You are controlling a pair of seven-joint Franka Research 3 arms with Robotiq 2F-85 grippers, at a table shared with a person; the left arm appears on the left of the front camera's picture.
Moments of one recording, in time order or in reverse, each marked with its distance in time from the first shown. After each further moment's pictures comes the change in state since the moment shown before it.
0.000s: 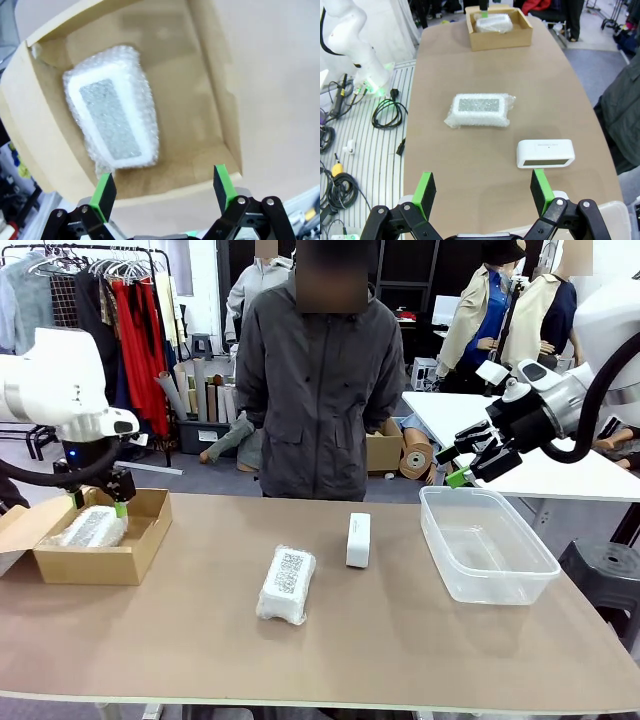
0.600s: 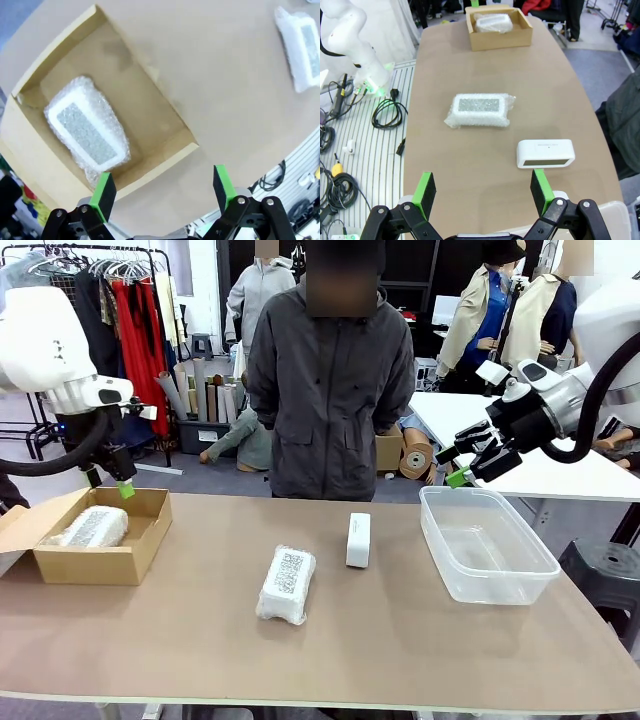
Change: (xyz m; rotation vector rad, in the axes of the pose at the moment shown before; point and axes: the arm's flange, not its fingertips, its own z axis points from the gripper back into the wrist) left arm -0.017 -0.021 0.055 -0.121 -0.094 -0.291; right arm 0.000 0.000 0.000 0.000 0.000 0.000
